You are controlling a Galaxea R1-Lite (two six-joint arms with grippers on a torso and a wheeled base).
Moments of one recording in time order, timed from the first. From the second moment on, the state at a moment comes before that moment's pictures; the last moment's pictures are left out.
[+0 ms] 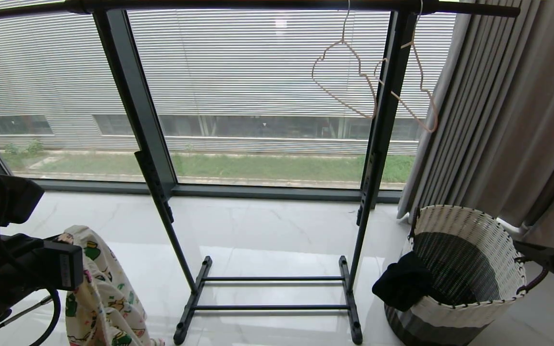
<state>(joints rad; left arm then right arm) -0.05 1.15 -0.44 -0.36 0.08 0.18 0.12 1.10 -0.68 0.02 0.00 -0.31</state>
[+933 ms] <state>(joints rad) -0.01 1.12 -0.41 -0.36 0.08 0.17 0.11 1.11 -0.67 0.01 -0.05 -0.33</state>
